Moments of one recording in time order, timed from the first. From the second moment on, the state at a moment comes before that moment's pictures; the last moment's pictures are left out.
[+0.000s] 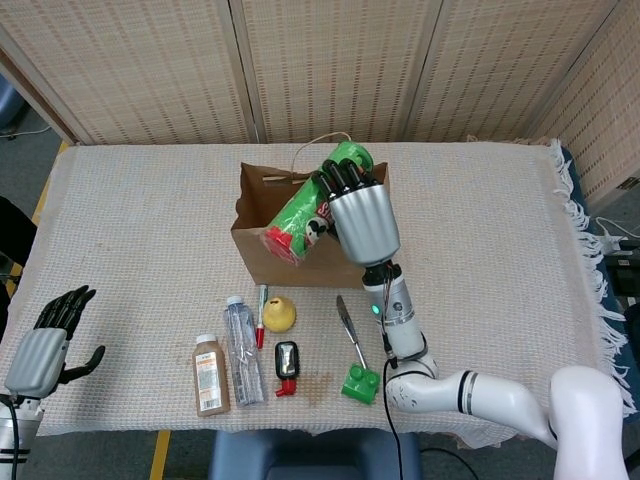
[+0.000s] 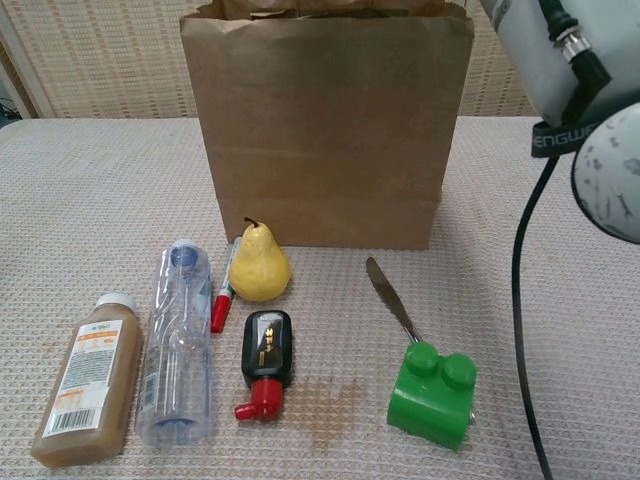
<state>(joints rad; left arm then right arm) -0.17 -1.15 -0.04 -1.58 1.50 1.41 -0.12 0.92 -1.76 0.55 -1.42 -1.37 1.39 -0.73</state>
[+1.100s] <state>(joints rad) -0.17 -1.13 -0.03 -1.60 1.50 1.40 -0.13 0.97 -1.67 0.49 -1.39 -1.30 1.49 -1.46</state>
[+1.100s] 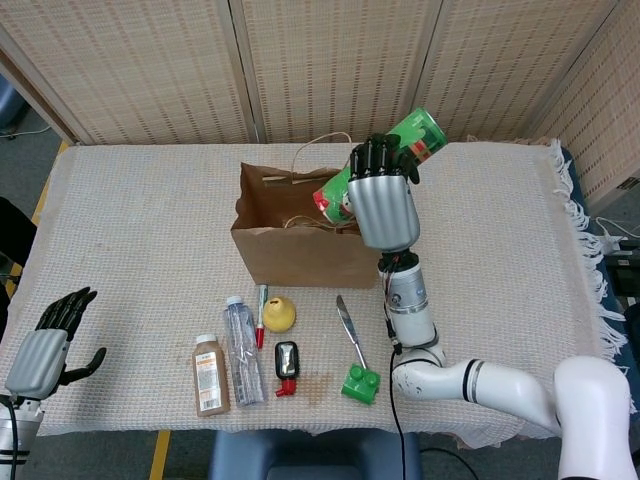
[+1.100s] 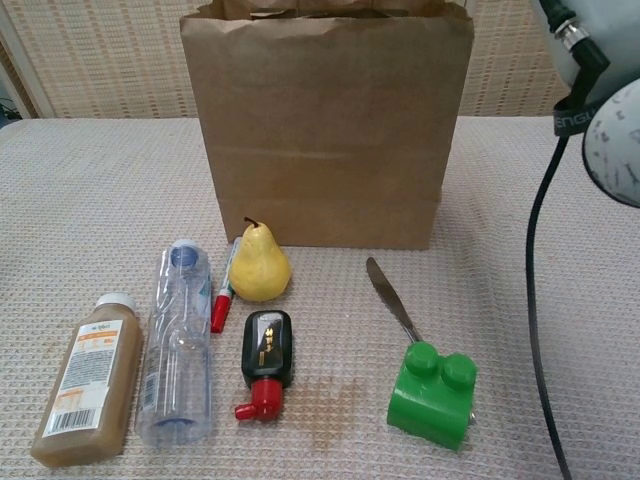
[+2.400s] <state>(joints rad) -0.17 -1.13 -0.03 -1.60 1.50 1.40 -0.13 1.00 -1.57 0.33 -1.43 -1.21 1.38 -1.69</state>
